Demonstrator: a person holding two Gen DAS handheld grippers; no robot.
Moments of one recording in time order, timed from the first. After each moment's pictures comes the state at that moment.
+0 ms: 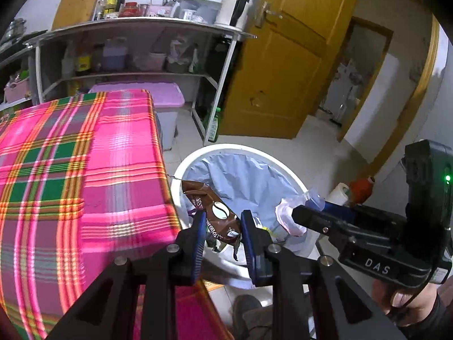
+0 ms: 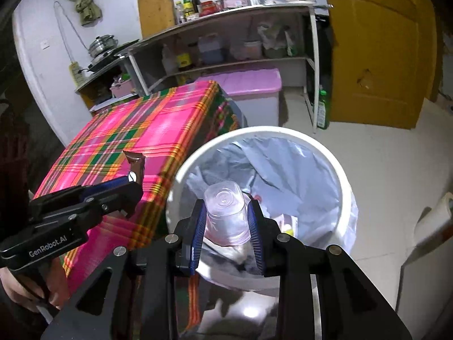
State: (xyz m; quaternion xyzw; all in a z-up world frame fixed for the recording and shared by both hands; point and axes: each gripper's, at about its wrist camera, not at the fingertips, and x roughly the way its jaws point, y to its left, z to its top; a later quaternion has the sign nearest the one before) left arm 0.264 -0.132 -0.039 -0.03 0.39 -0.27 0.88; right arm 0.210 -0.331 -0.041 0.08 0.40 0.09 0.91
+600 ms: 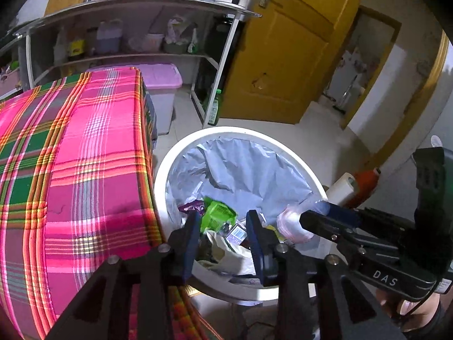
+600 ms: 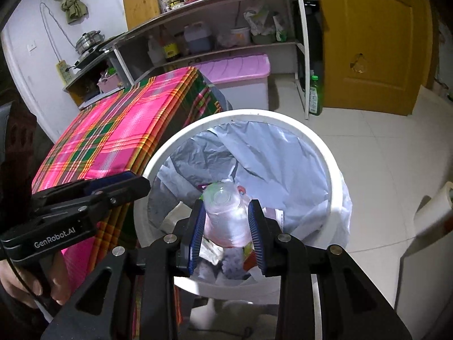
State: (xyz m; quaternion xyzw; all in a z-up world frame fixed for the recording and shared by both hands) left arm 0.295 -0.161 -0.068 -0.03 0.43 -0.27 0.86; right arm 0.228 -0.350 -0.066 0.09 0.43 0.08 0.89
